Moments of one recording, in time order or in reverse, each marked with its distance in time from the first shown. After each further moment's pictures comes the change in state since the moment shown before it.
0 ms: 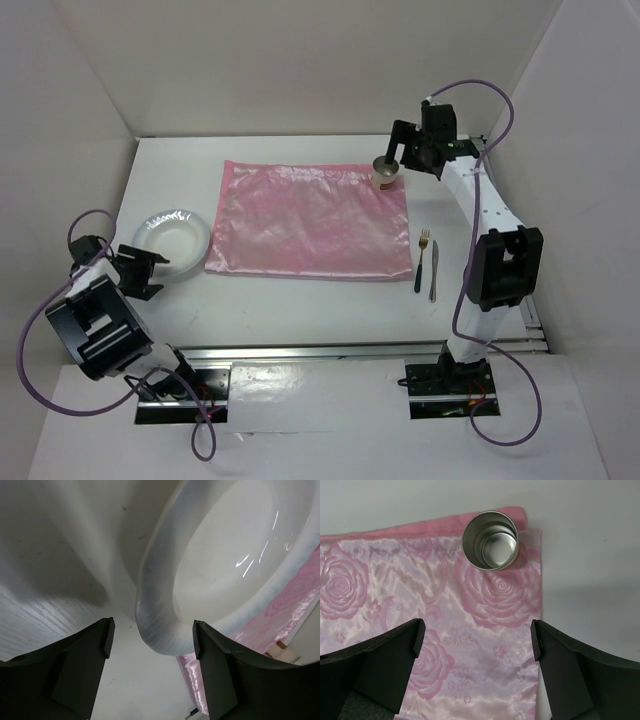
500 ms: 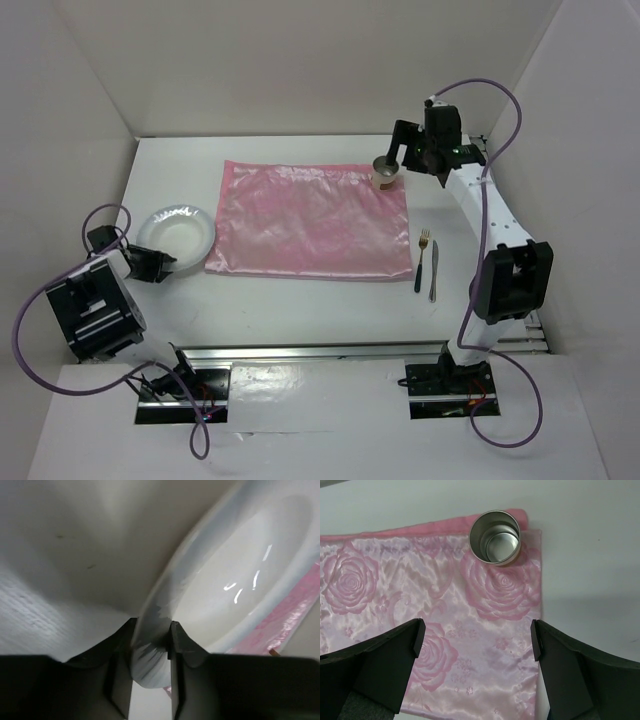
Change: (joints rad) left arm -0.122 0.118 0.012 0.140 -0.076 -0.106; right arm 0.016 -0.097 -0.065 0.011 0.014 0.000
